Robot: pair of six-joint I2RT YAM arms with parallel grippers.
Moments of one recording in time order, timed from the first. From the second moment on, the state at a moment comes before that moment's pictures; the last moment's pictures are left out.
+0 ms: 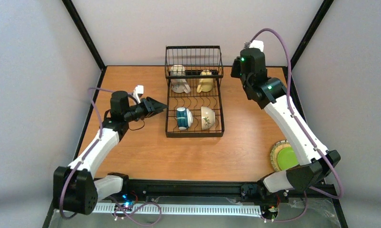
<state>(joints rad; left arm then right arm) -0.15 1.17 0.71 0.05 0.69 -0.88 0.48 1.43 1.64 -0.58 0.45 0.26</state>
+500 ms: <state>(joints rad) -0.33 1.08 0.85 -0.26 0.65 -0.78 0.31 1.32 1.28 -1.16 0.71 1.07</state>
